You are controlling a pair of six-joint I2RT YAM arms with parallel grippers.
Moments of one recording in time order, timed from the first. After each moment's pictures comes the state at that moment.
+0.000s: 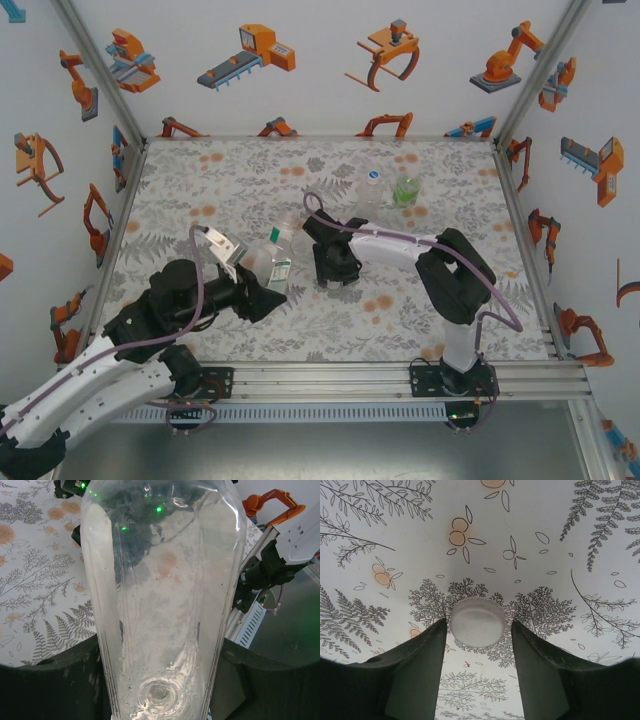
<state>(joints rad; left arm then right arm) -0.91 0.53 0.65 -0.39 0.13 -0.36 0.84 1.90 1.26 -0.67 0.07 0.64</state>
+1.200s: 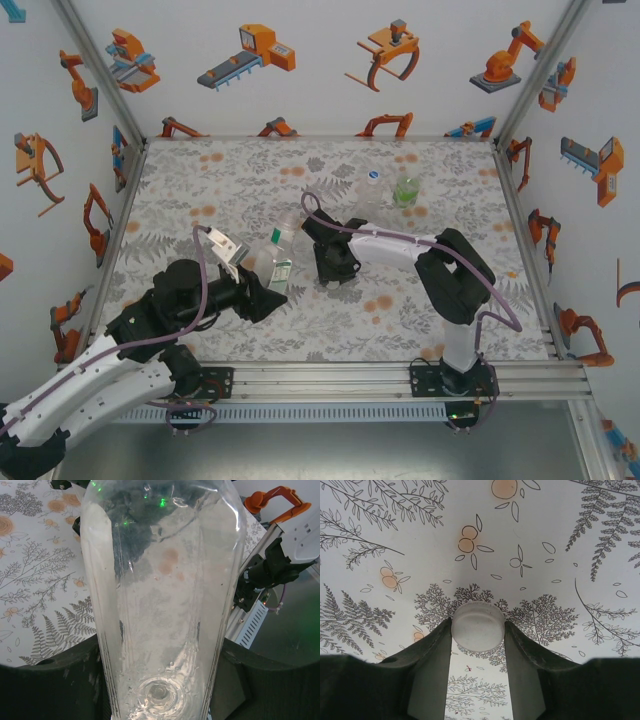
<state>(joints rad) -0.91 0.54 0.64 -0.39 0.12 -0.37 0.84 1.90 1.26 -0.65 0.07 0.61</state>
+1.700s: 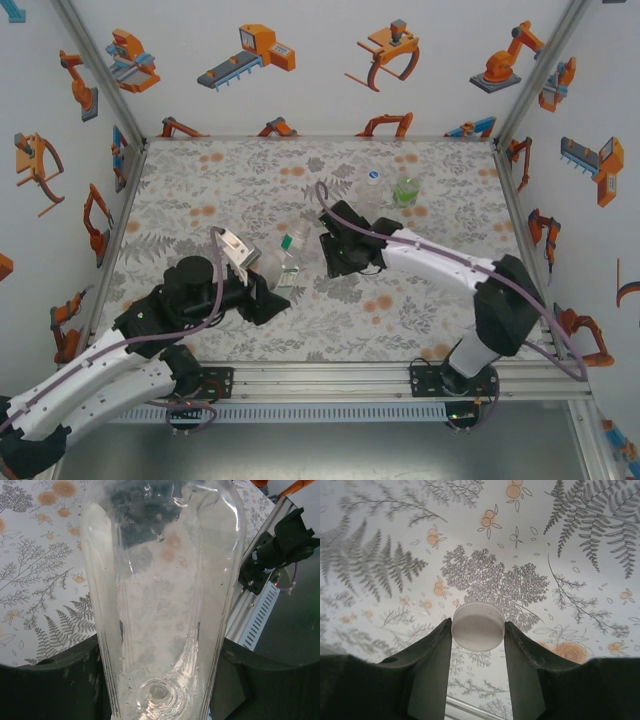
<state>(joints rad) -0.91 0.59 0.64 -0.39 0.18 -0.26 0.85 1.56 1.17 -0.65 0.06 0.45</state>
